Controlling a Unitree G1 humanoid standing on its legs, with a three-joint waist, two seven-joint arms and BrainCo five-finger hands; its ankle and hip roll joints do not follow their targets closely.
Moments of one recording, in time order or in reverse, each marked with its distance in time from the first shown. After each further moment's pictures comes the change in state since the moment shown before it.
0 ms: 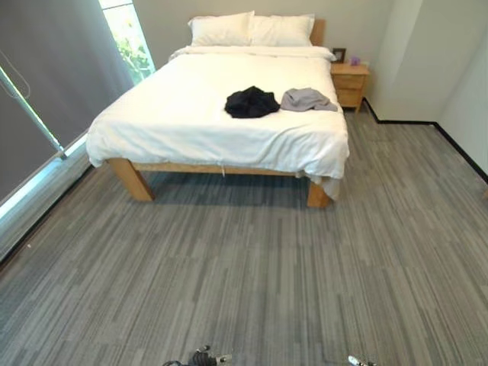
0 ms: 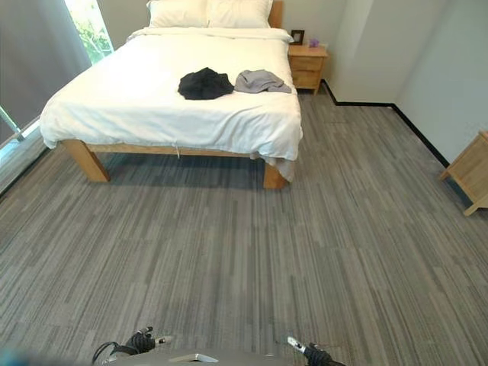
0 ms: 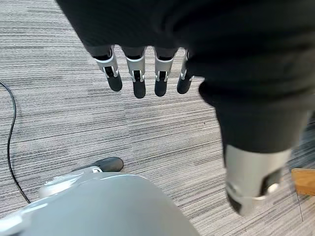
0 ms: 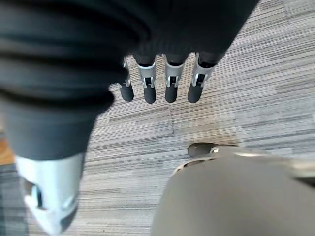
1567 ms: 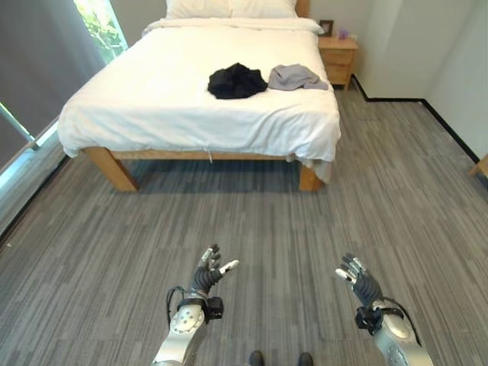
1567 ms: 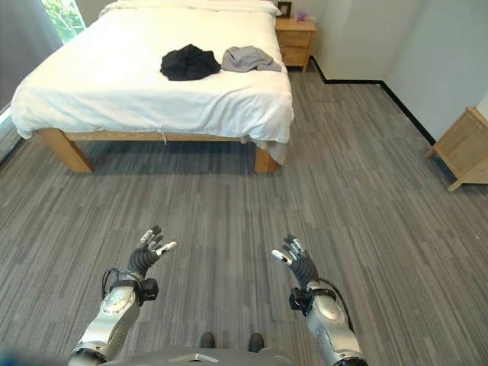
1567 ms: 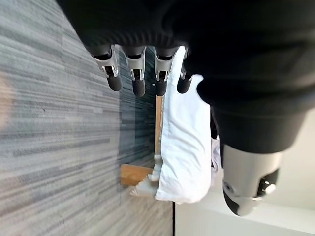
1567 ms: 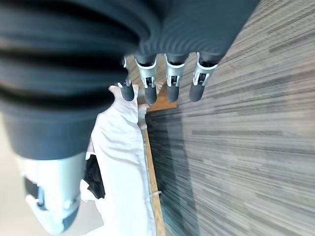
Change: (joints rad) left arm 0.125 0.078 0.115 -0.984 -0.245 0.005 0.094; right arm 0.075 -0.092 0.035 -1.001 0.077 -0.040 -0.009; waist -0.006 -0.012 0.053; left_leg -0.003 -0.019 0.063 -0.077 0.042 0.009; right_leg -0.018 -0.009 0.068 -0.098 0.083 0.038
